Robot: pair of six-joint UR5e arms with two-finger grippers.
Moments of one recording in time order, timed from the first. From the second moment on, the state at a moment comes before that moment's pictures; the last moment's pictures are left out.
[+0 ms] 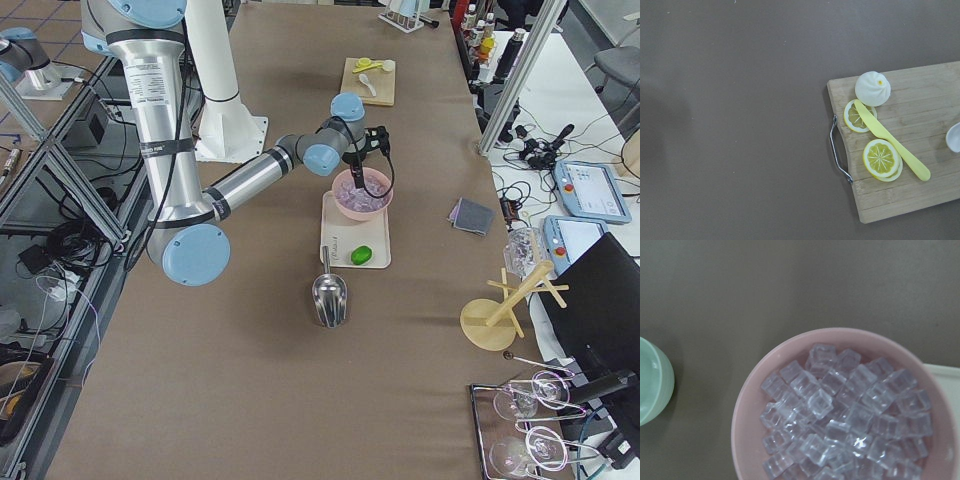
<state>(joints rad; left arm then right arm) -1.46 -1.44 -1.72 -2.06 -2.49 -0.28 0.81 -1.39 1.94 -1.23 2.10 0.94</state>
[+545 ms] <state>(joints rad) -1.45 -1.44 -1.71 -2.06 -2.49 -0.29 0.73 -1.37 1.90 -1.22 2.06 1.25</state>
